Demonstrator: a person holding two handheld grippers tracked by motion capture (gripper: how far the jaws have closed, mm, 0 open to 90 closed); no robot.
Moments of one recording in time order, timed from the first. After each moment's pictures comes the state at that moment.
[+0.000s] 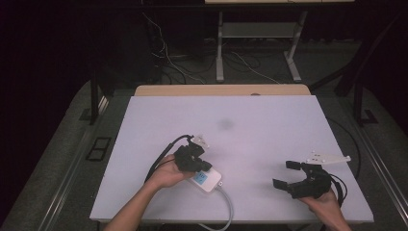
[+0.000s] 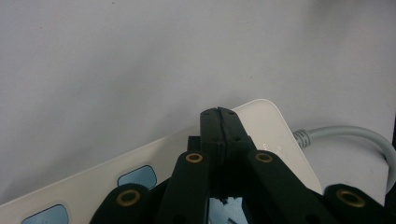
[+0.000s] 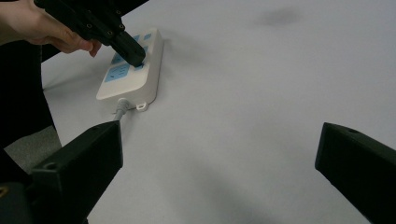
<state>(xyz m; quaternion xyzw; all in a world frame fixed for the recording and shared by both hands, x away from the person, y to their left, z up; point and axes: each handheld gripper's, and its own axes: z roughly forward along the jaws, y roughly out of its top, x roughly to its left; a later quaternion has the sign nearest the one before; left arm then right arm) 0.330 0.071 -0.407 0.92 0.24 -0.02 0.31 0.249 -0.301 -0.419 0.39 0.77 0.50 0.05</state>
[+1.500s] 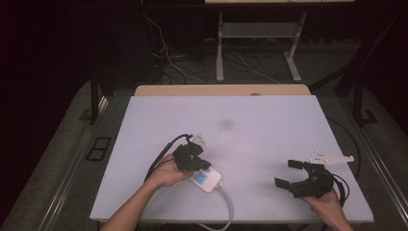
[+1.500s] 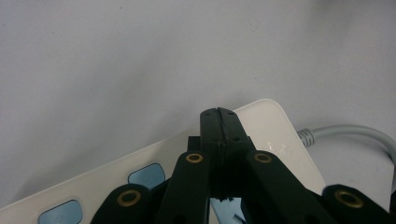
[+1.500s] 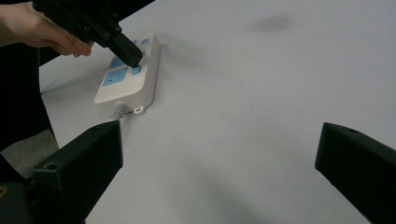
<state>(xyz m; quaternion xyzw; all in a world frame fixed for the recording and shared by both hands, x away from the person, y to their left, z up) 0.330 0.074 -0.404 0.92 0.23 -0.01 0.31 0.248 -0.305 -0.416 0.39 0.77 0.51 0.05</state>
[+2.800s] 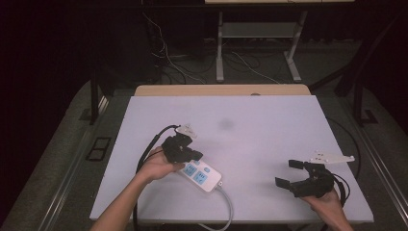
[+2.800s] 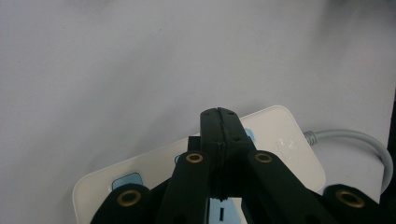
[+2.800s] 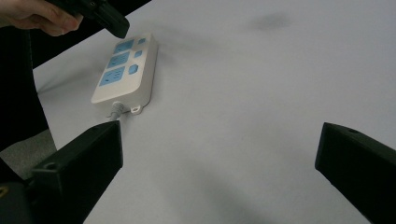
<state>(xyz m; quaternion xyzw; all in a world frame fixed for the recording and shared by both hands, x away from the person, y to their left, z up) 0.340 0.100 -0.379 0.91 0.25 0.01 0.34 0.249 -0.307 -0.417 0.40 0.76 0.51 0.05</state>
